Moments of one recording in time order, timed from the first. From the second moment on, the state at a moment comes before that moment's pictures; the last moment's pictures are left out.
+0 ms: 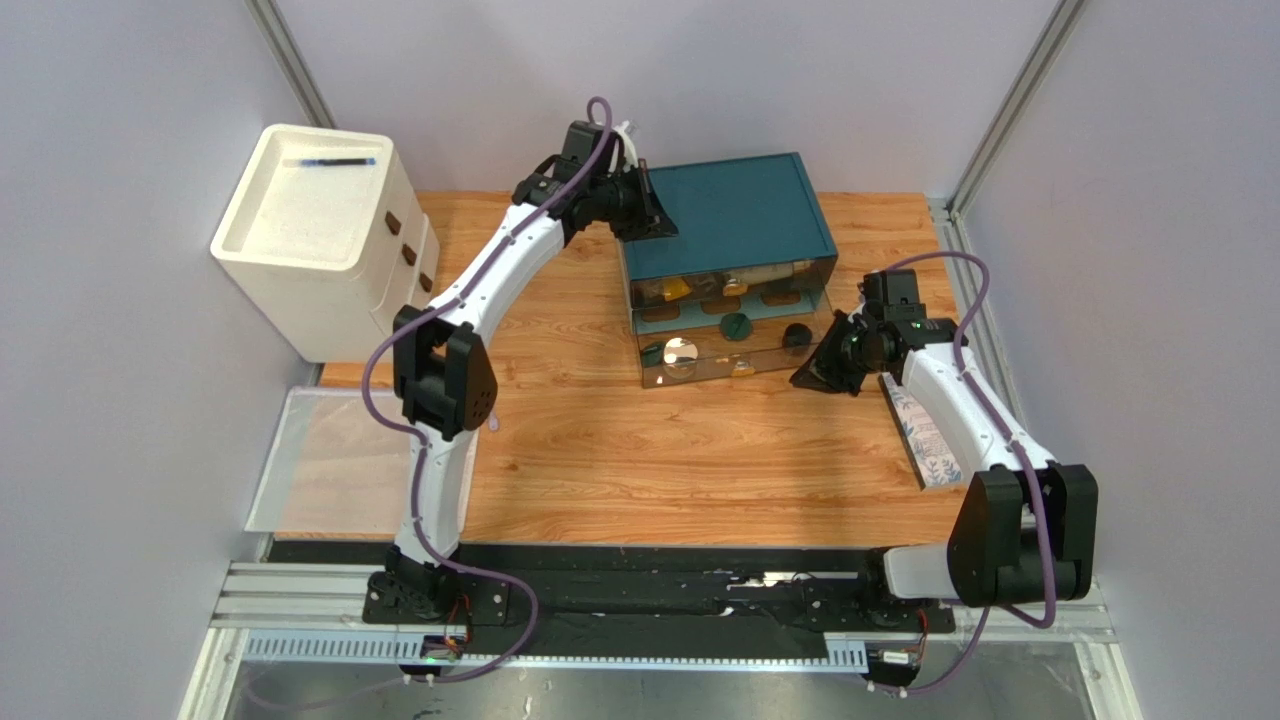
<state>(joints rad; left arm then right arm) -0.45 2.17 2.17 -0.62 0.40 -0.63 0.08 1.35 1.00 -0.69 -0.34 0.64</state>
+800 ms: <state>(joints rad) -0.41 2.33 2.24 -0.57 0.54 -0.81 0.34 1.72 1.08 -0.41 0.13 0.59</state>
